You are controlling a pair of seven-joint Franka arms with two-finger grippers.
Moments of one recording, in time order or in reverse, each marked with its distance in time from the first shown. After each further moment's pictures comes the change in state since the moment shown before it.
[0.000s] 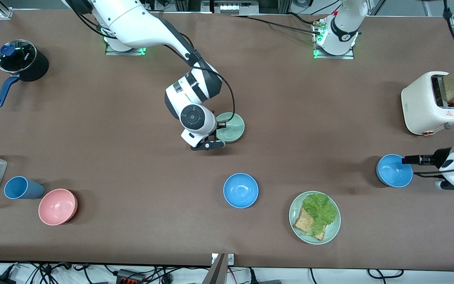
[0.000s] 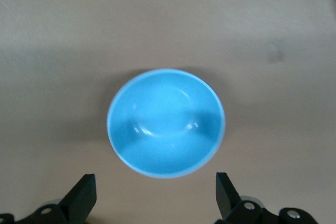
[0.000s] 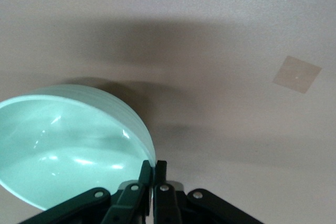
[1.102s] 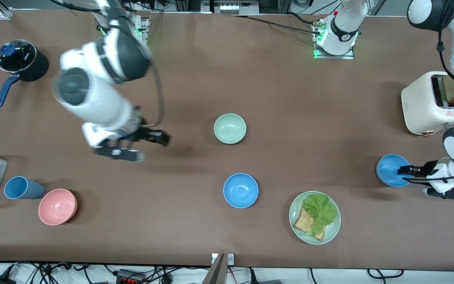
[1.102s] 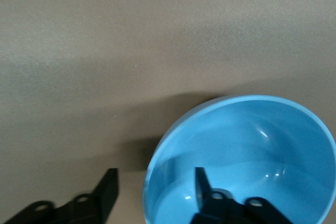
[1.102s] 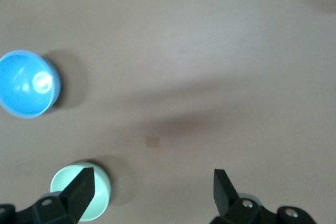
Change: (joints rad) left arm 0.052 0.166 -0.001 0.007 0.016 0.183 0.156; right arm -0.091 -0.361 -0.315 0.053 -0.019 -0.216 0.033
